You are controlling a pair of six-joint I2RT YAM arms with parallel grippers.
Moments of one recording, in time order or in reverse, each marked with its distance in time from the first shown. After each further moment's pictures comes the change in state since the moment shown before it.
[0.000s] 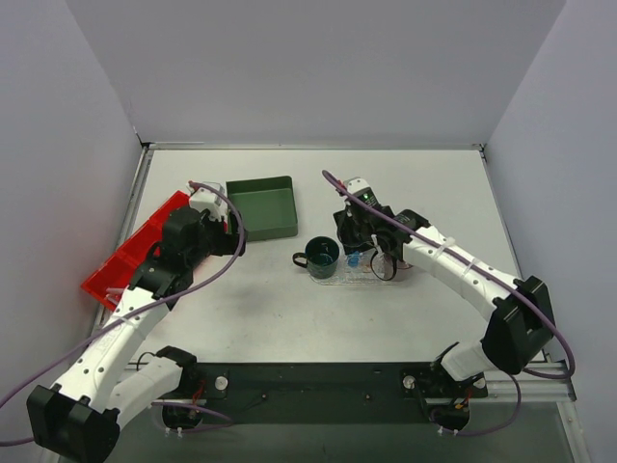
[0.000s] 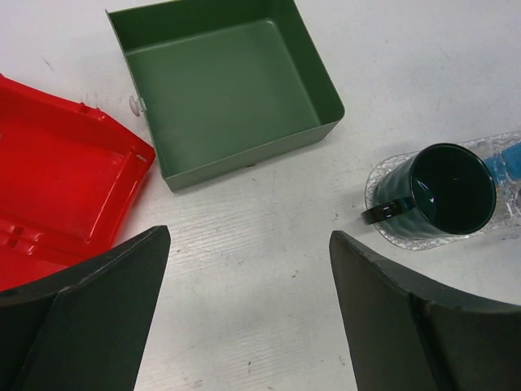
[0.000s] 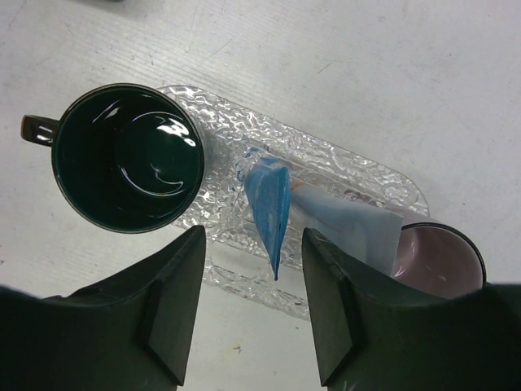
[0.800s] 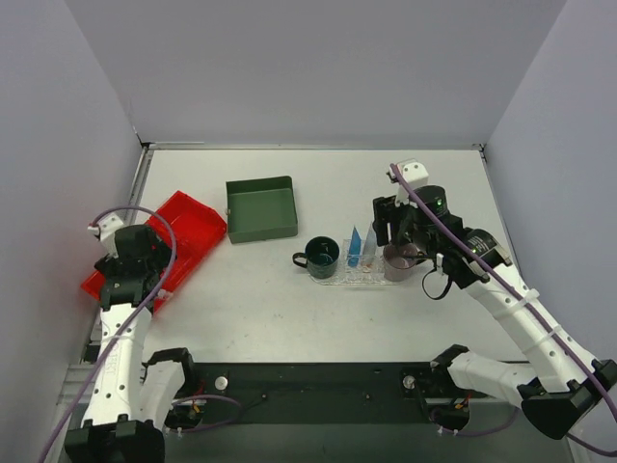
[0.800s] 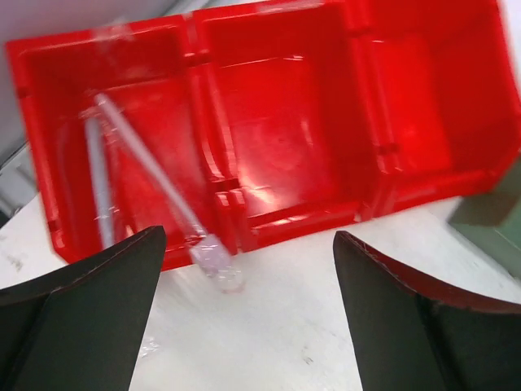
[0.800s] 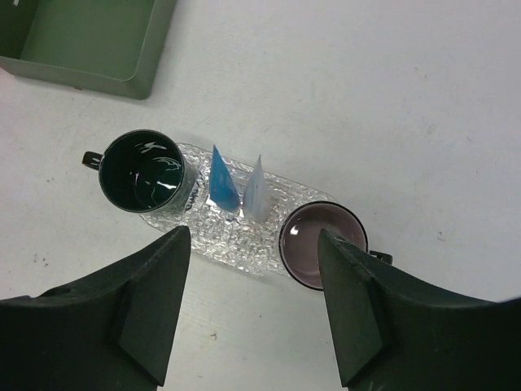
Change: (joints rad) left arm 0.439 -0.121 -0.057 -0.298 -0.373 -0.278; right arm -0.062 -0.382 0.027 -0.077 -0.007 -0.072
